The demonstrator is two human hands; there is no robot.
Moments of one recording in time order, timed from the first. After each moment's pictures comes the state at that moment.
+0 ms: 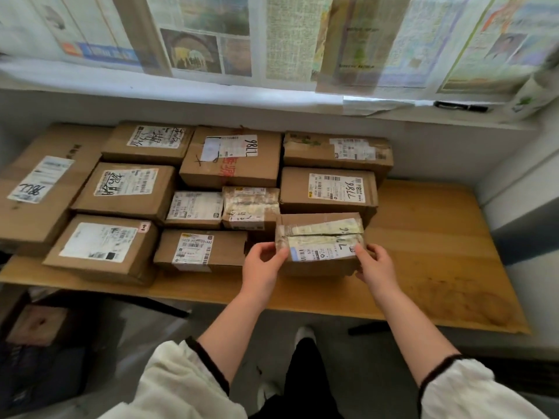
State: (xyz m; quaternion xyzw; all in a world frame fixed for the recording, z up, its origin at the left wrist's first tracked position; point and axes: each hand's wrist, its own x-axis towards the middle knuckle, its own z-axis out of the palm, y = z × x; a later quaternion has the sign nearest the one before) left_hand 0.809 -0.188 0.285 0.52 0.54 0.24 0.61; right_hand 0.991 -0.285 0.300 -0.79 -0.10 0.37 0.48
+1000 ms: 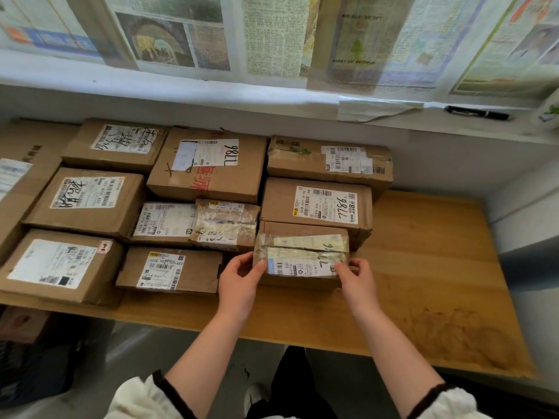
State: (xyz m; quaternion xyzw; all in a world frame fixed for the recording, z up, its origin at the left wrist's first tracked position) left_hand 0.842 -0.161 0.266 0.49 0.59 0.27 0.59; right_hand 1.022 -0.249 0.282 -0.79 -0.08 0.42 0.43
